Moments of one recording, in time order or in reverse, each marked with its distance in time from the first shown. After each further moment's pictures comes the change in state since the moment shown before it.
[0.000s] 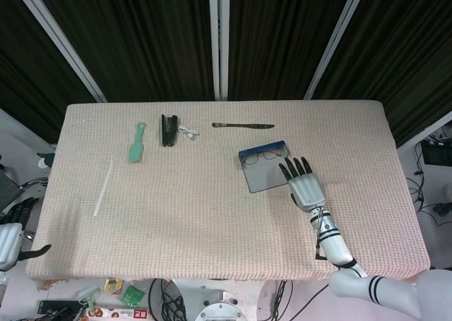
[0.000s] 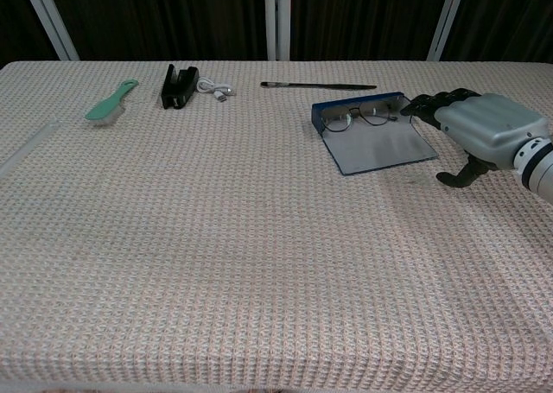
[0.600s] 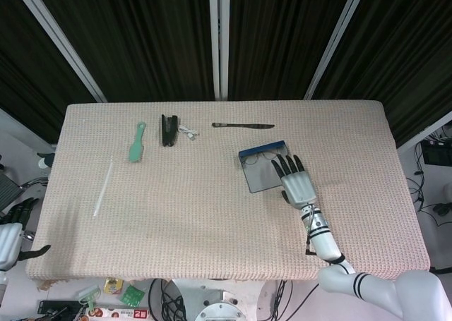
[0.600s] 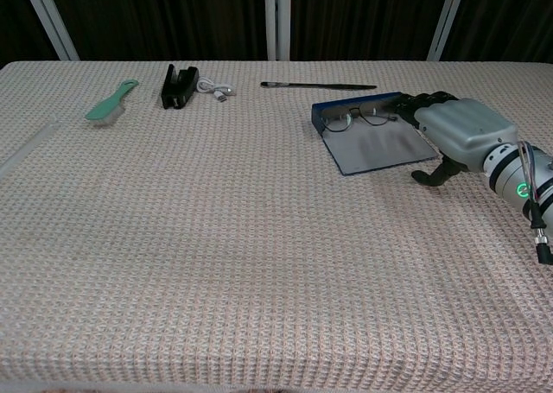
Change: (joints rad) left arm 0.000 0.005 0.001 -0.003 -0.014 -0.009 0.012; right arm 0.018 -0.133 0.038 0.184 -0.063 -0.009 0.141
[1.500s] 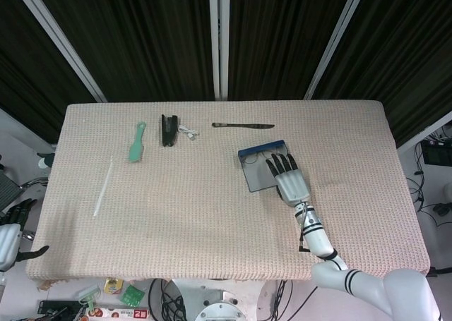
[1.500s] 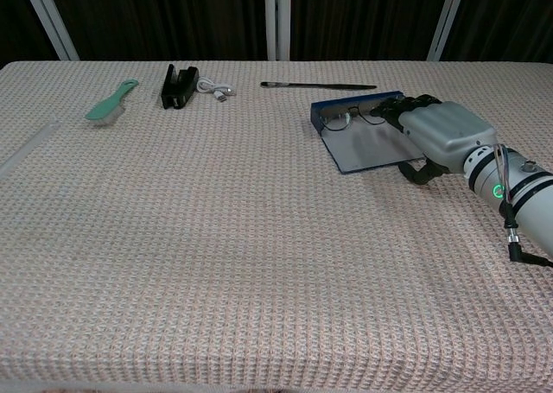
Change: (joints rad) left arm 0.002 -0.003 0.003 0.016 -0.001 -0.006 -0.015; right arm 0.025 -0.069 0.023 0.100 -0.016 -0.038 -0.004
